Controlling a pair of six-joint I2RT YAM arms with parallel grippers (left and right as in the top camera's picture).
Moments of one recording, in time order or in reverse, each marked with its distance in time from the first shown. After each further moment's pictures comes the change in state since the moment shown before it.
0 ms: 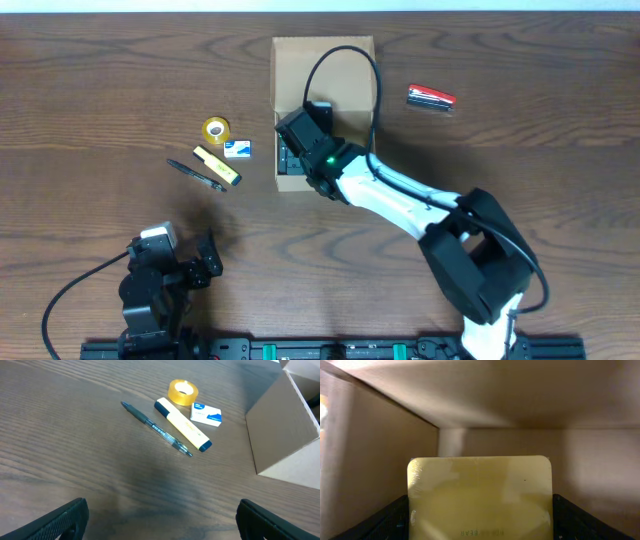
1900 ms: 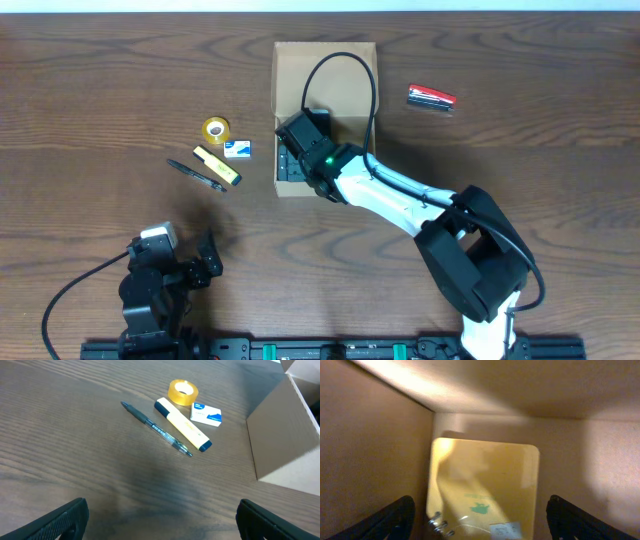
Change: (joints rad) left arm 0.000 0.000 0.000 0.000 0.000 0.000; right arm 0.000 0.009 0.000 -0.059 -0.063 -0.018
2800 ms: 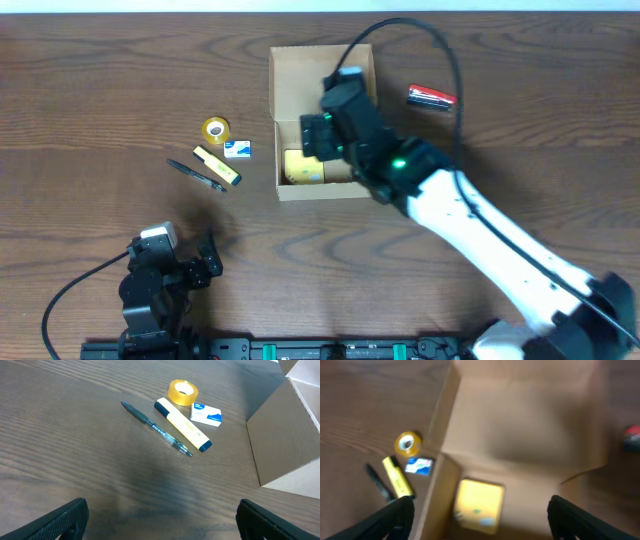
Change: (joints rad) left arm 0.000 0.000 0.000 0.000 0.000 0.000; right arm -0.080 -0.447 0.000 -0.119 0.016 -0.249
